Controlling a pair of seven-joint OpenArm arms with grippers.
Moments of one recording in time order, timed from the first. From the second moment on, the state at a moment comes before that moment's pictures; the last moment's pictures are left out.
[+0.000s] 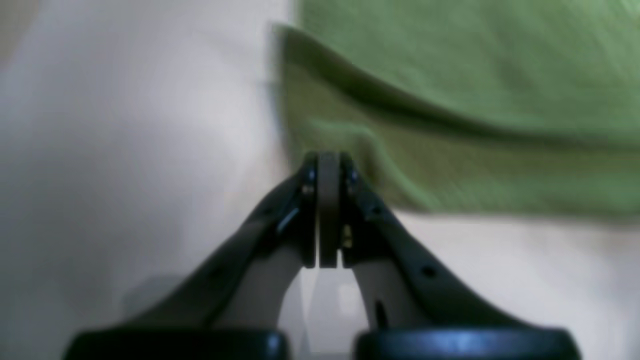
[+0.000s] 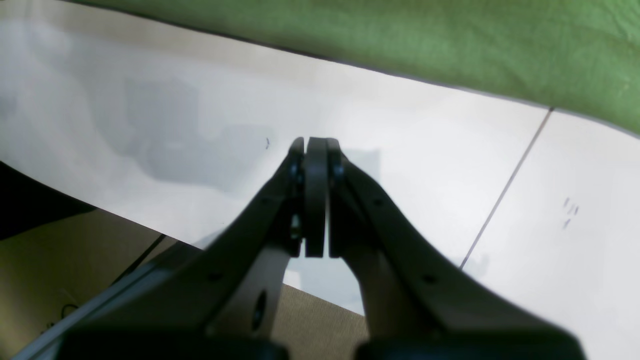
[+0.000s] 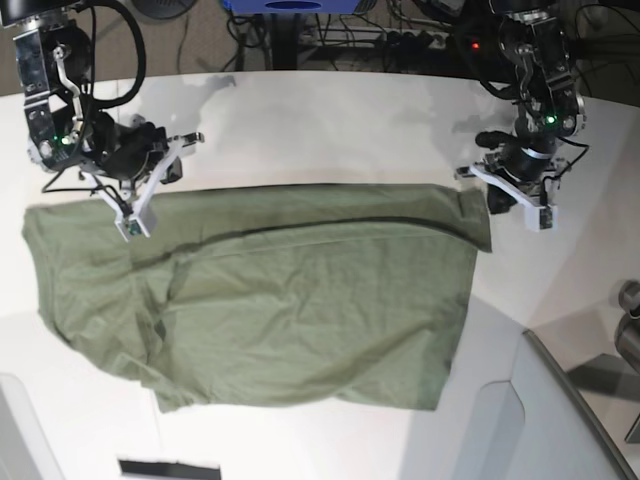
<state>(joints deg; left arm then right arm) 13.2 -6.8 -24.7 84.0 -10.1 -19.6 25.9 -13.0 17.0 -5.8 97.0 26.9 9.6 -57.1</state>
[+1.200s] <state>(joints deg) 7.5 -9.0 -24.3 70.3 -10.3 -19.8 25.0 -11.2 17.0 -6.0 92.3 26.7 9.7 -57.1</state>
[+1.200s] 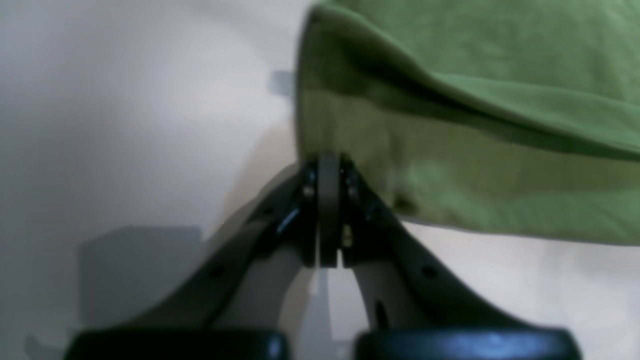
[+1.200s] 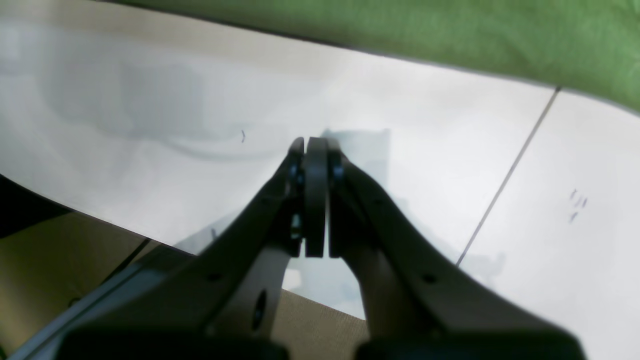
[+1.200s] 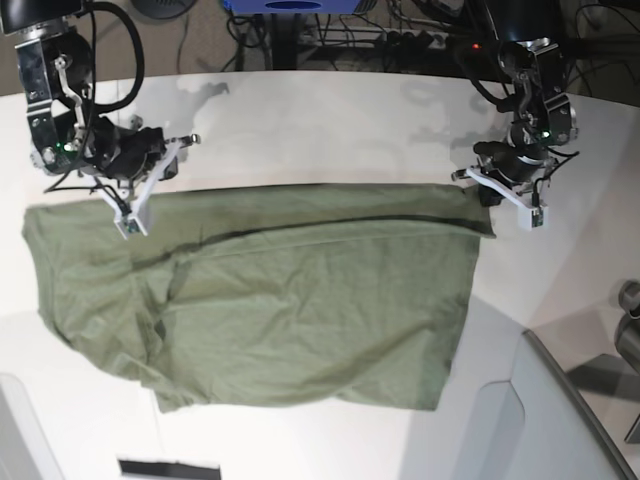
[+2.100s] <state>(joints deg) 7.1 -12.6 -16.8 87.0 -10.0 -19.4 36.8 -11.2 17.0 -6.0 92.3 27.0 9.7 -57.0</state>
